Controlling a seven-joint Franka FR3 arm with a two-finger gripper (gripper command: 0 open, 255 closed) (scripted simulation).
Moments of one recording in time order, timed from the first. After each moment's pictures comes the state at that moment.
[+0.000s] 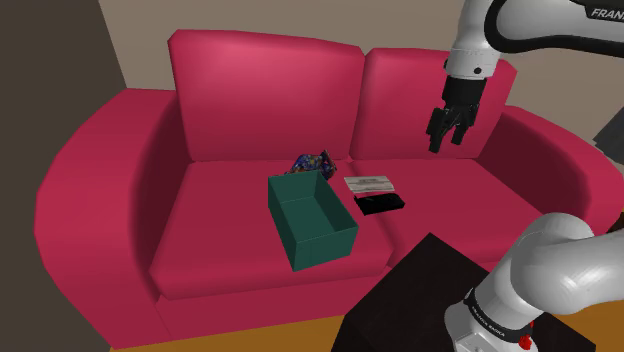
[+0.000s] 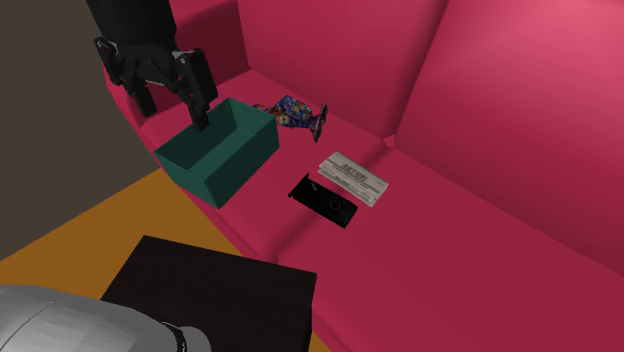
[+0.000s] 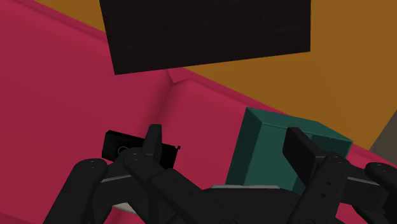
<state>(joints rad) 0.01 -0.74 -0.07 -2.30 -0.05 1.43 0.12</state>
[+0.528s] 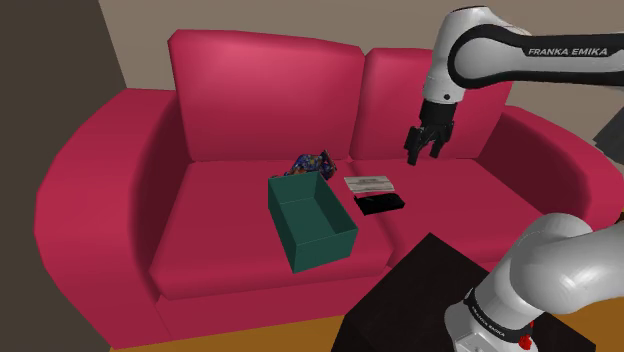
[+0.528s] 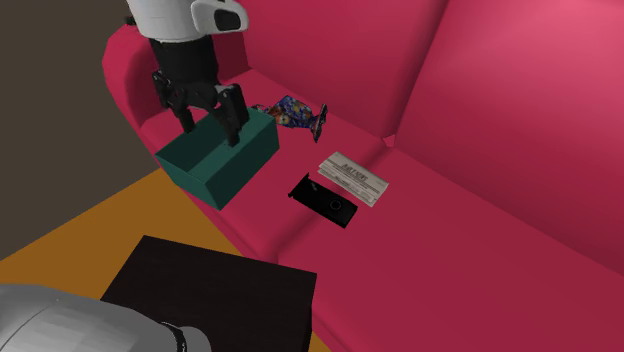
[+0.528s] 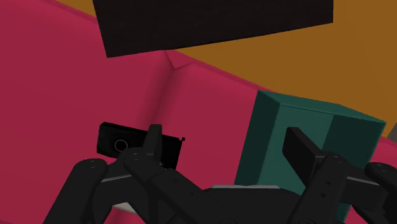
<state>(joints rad) 0.00 -0.65 -0.09 -2.42 -0.07 1.65 0.12</state>
